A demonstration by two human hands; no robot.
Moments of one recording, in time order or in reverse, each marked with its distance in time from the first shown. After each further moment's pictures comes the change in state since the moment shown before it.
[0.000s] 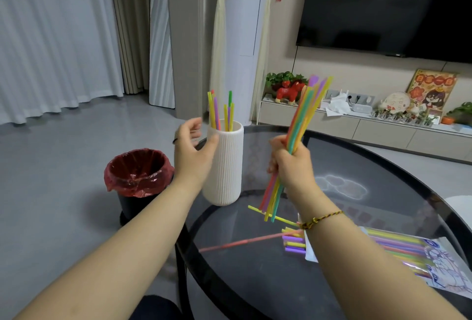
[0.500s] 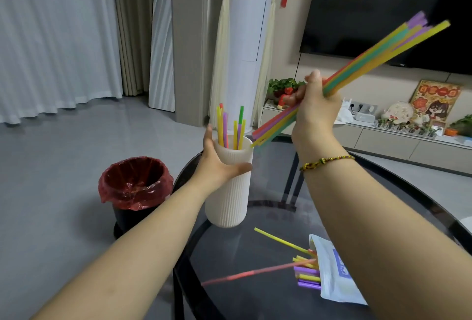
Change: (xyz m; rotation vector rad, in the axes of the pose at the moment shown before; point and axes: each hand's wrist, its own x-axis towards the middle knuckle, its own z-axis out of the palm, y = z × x) left_hand 0.050 -0.039 0.022 0.110 -0.407 -0.180; right_hand 0.090 -0.066 0.041 0.403 0.297 -0.187
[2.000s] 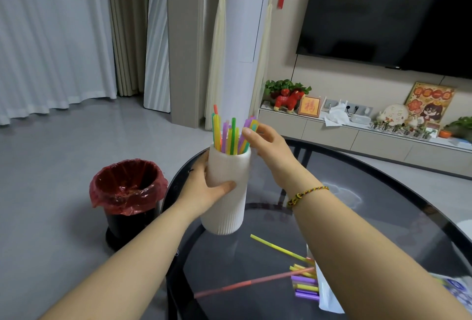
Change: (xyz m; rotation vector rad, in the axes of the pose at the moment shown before) left_hand -0.009 -0.032 -0.002 0.041 0.002 0.020; right_hand -0.016 0.058 -0.029 -0.522 -0.631 0.287
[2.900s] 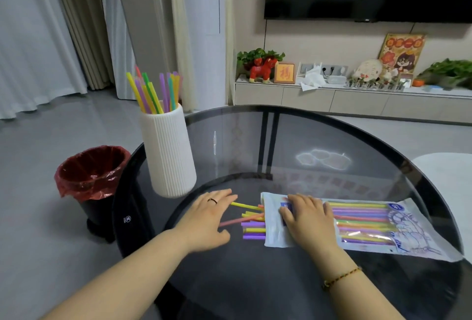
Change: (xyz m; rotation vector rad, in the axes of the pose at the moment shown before) left_hand -0.088 -0.029 0.109 0.921 -0.622 0.211; right_hand -0.163 0.161 -0.121 -1.063 0.169 0.336
